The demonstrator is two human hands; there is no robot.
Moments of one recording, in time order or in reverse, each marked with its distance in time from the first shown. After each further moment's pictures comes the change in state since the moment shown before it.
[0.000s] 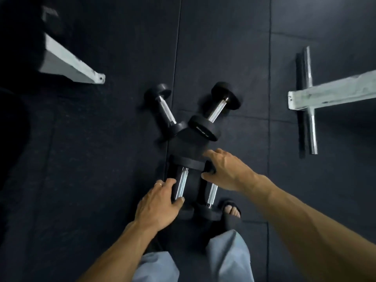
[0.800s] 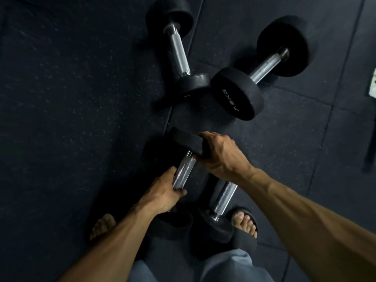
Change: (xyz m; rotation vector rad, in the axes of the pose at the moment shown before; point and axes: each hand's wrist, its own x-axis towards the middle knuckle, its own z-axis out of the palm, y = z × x) left_hand 0.167 -0.079 0.167 -0.431 -0.152 -0.222; right_hand 0.172 0.066 0.154 0.137 0.146 -0.276
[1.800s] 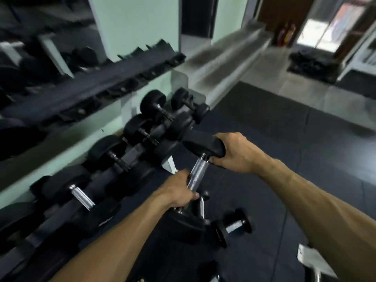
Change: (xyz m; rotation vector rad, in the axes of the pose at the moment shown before) left_hand -0.553 0.259 -0.242 -0.144 0.554 0.334; right_hand -0.256 -0.443 -0.498 -0.332 0.229 -0.559
